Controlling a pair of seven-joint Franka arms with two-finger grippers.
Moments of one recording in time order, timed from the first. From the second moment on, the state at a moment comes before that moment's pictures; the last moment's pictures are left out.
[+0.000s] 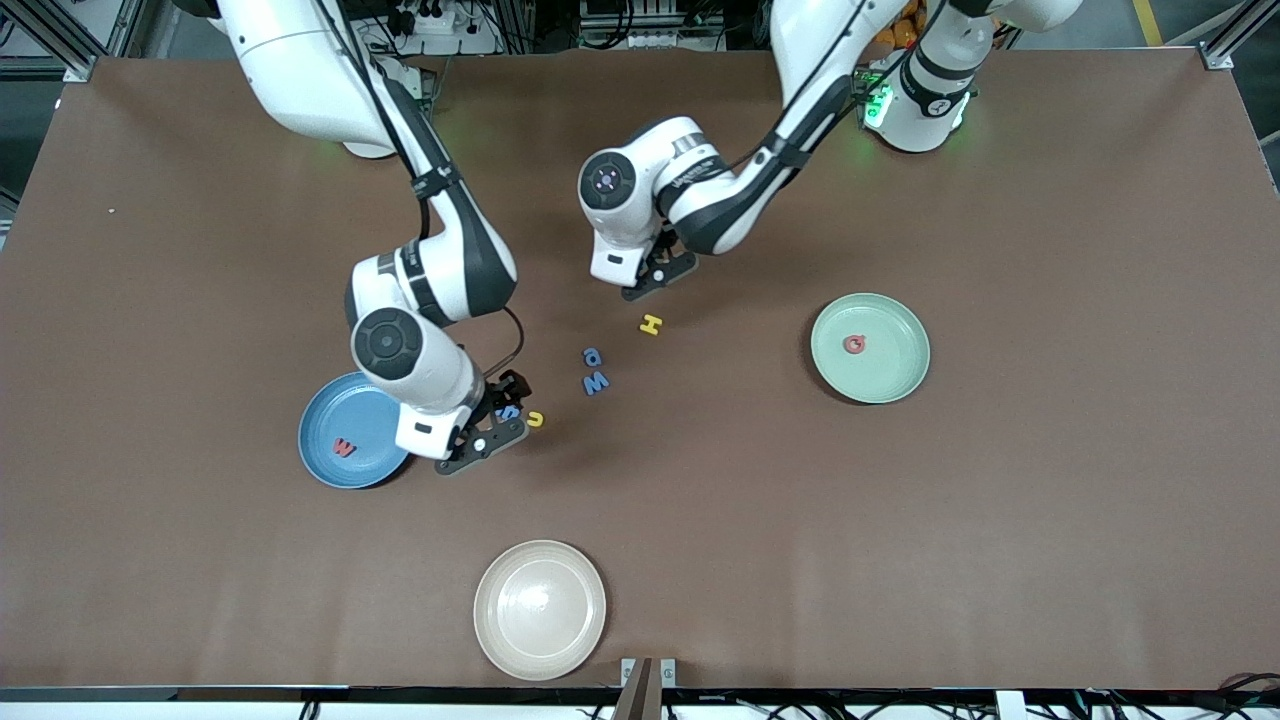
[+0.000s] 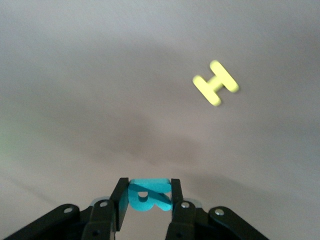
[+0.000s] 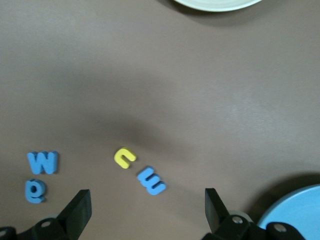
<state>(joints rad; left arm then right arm) -0.65 0.62 -0.32 -1.67 0.06 1.99 -1.40 0.63 0.61 -0.21 -1.58 0.21 2.17 -0.15</state>
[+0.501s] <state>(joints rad) -0.48 0.58 -0.32 -1.77 0.12 1.92 -1.13 0.79 0.60 -0.20 -1.69 0.21 2.32 0.13</state>
